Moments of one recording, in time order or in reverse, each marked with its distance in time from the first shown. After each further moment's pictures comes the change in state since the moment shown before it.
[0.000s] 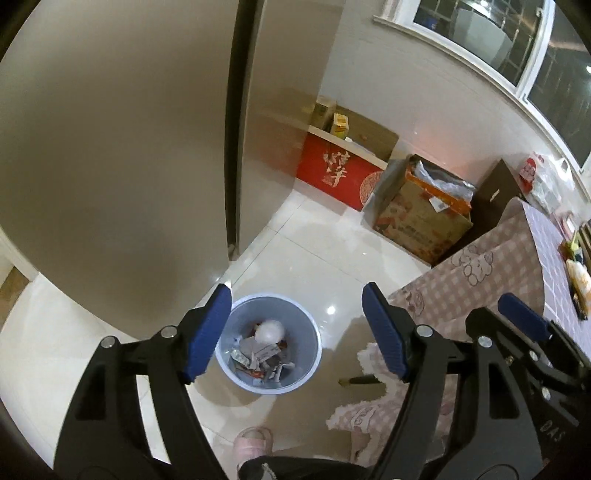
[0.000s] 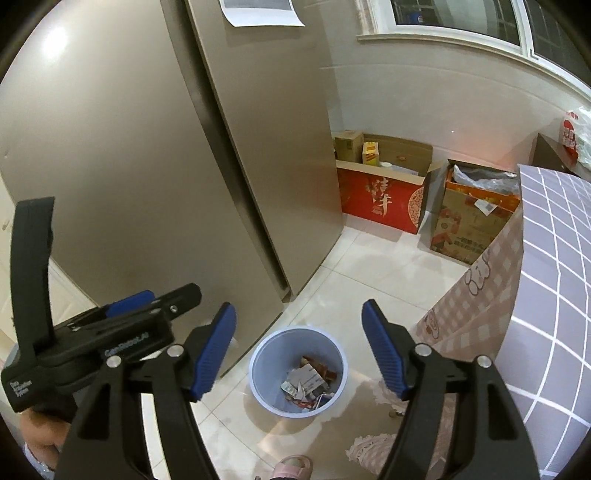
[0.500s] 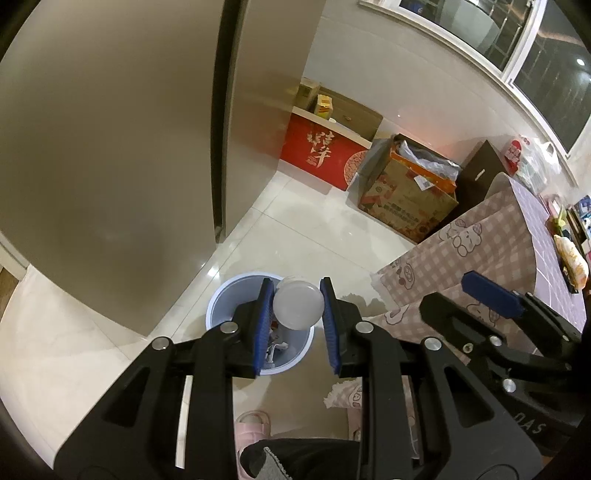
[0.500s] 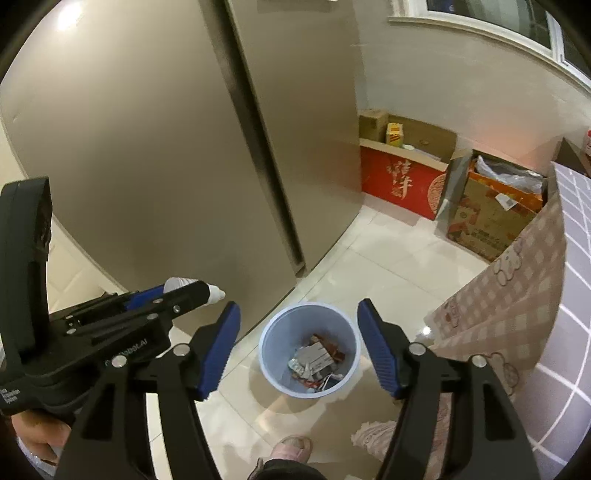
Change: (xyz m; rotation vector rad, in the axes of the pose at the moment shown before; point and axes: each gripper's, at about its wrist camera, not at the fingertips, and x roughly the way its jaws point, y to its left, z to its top) left arm 0.006 0.006 -0.012 0.027 0.068 -0.075; right arm 0.019 0.024 -0.009 -0.066 0.094 0.037
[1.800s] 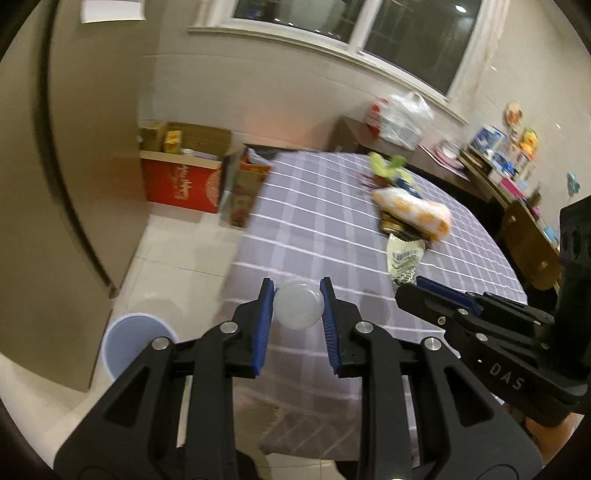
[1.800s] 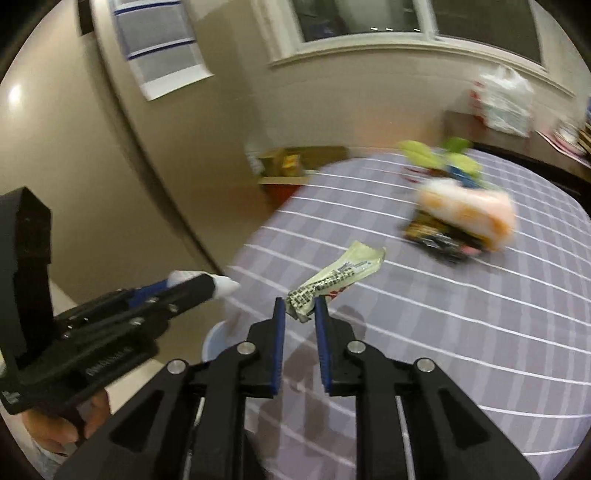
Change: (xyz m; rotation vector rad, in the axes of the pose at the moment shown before) left arm -0.079 -0.228 -0.029 0.301 -0.079 -0.308; right arm -0.206 -0.162 -0.048 0.217 -0.134 -0.130
